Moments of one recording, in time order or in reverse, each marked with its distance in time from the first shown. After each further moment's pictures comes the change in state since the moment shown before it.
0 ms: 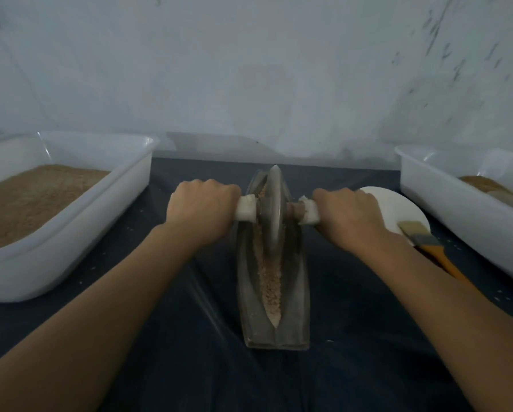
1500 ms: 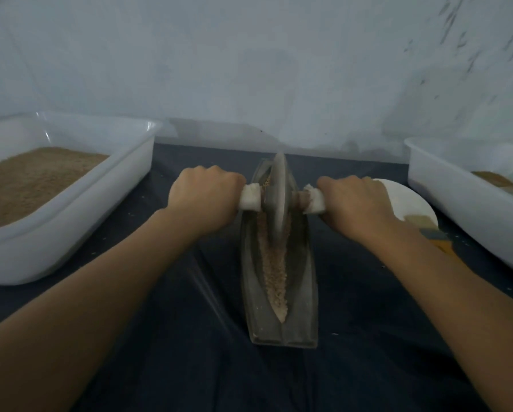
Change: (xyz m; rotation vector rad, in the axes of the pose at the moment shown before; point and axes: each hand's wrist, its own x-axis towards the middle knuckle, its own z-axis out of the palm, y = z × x) left_hand -0.001 -0.001 0.003 -0.063 -0.007 -0.015; right_hand 0.001 -0.001 -0.008 -0.044 0.024 -0.078
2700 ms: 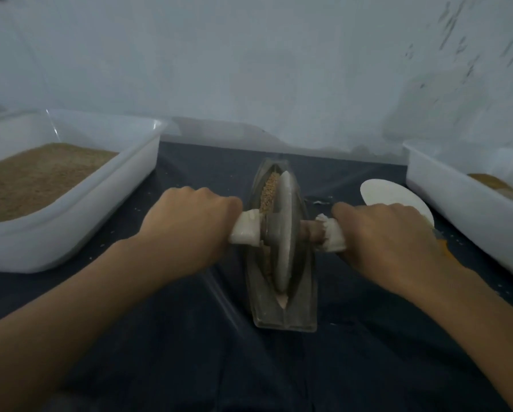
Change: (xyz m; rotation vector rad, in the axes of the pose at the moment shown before) left_hand -0.061 0.000 -0.041 0.015 -0.011 0.127; right_hand -0.070 -0.003 -0.049 0.009 0.113 -0.181
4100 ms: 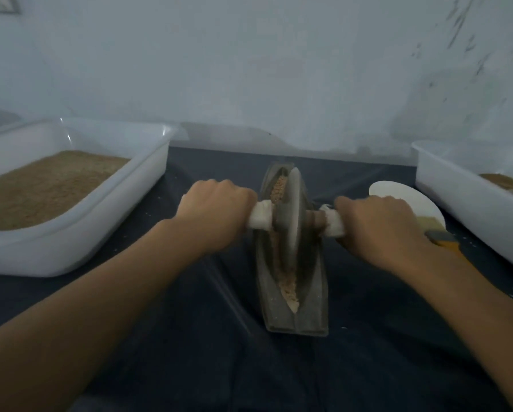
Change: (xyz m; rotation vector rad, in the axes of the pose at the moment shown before) left_hand 0.031 0.001 0.007 -0.028 -0.067 -0.052; right_hand 0.024 0.006 0.029 -0.013 -0.073 0.079
